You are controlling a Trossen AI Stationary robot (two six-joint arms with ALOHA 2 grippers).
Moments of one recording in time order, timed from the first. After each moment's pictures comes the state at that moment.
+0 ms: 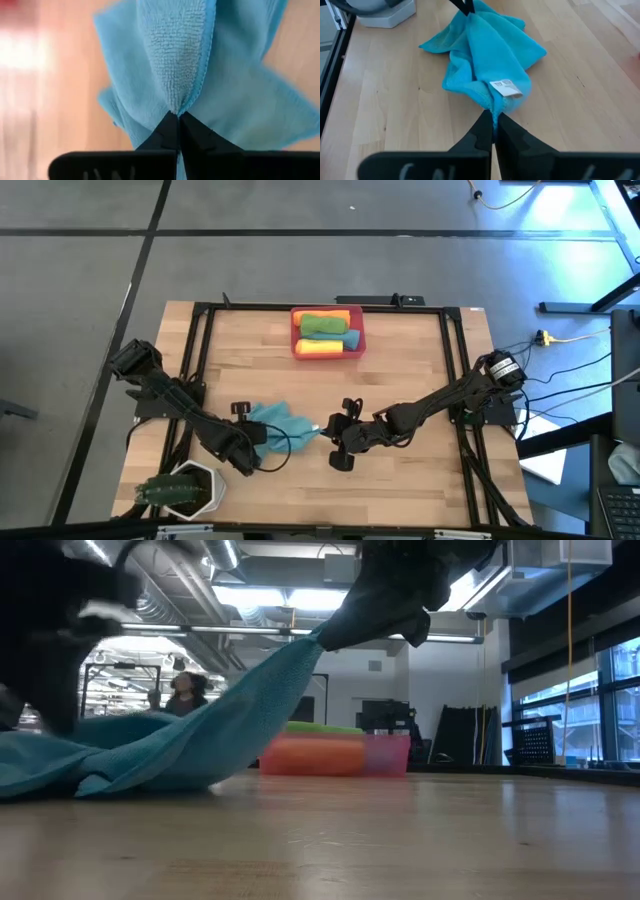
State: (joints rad) left arm -0.65 1.58 0.95 -0.92 -0.44 -0.75; right arm 0.40 1.78 1.15 -0.11 0.41 0.47
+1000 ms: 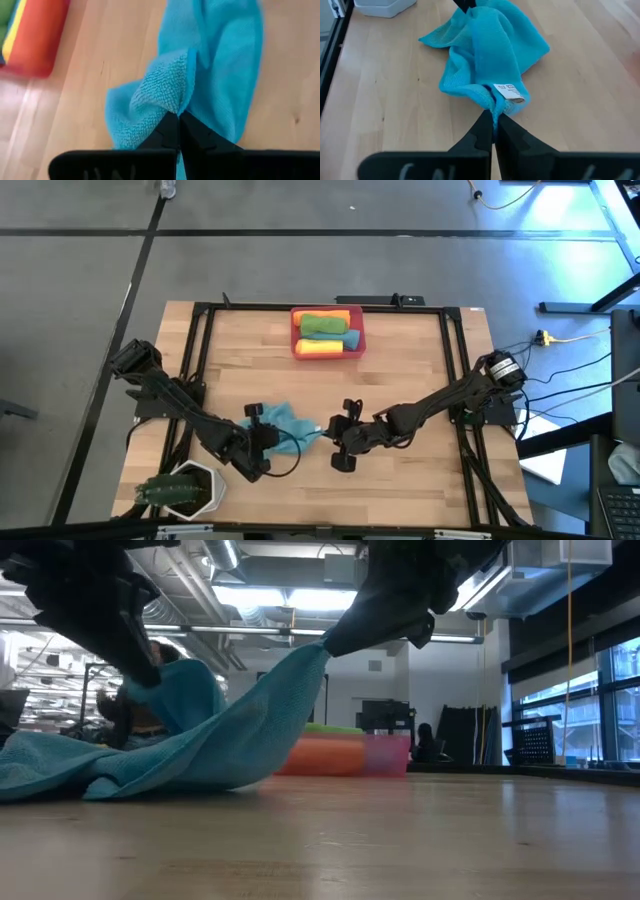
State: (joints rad) left arm -0.65 1.58 1.01 -0.72 -0.65 -0.68; right arm 0.41 1.77 1.15 -0.14 0.40 0.45
